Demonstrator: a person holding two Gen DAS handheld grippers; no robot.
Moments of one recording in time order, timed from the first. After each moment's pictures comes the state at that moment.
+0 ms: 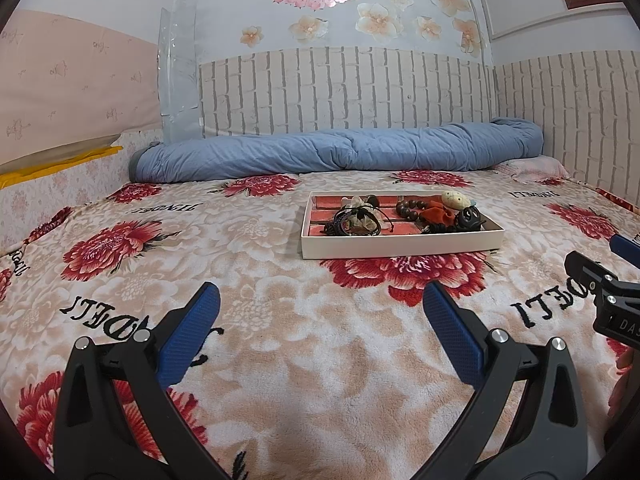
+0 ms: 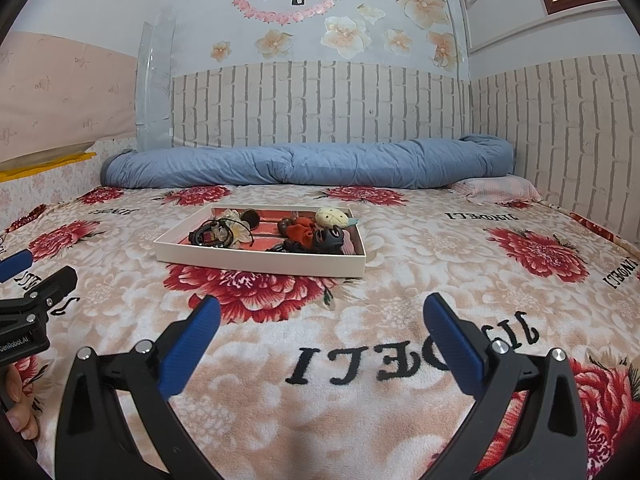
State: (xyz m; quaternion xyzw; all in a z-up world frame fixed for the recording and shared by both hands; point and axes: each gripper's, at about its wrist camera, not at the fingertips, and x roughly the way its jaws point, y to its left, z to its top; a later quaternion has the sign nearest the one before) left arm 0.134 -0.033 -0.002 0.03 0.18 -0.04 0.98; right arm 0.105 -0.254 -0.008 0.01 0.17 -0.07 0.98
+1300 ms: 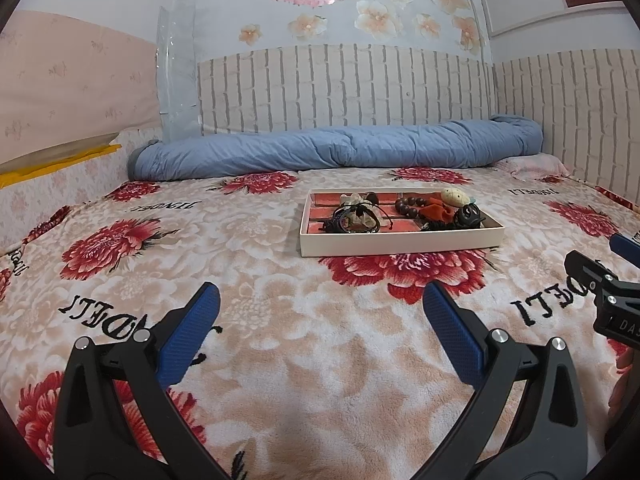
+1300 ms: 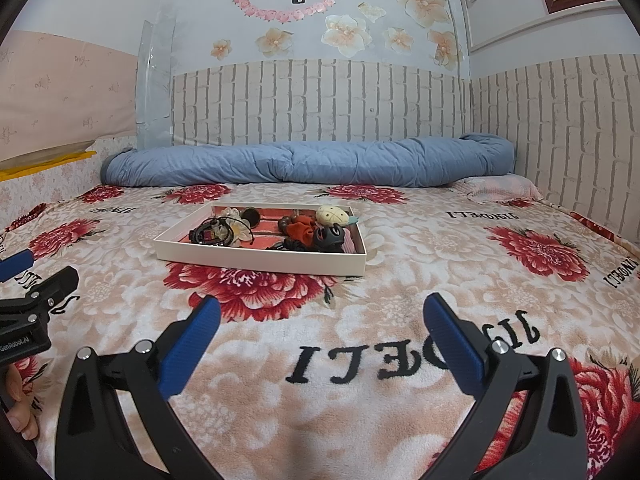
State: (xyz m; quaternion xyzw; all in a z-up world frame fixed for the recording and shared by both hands) left arm 0.134 -0.033 -0.003 0.04 0.18 -0.04 0.98; right arm 0.105 -0.255 -0.009 0.01 0.17 -0.07 0.98
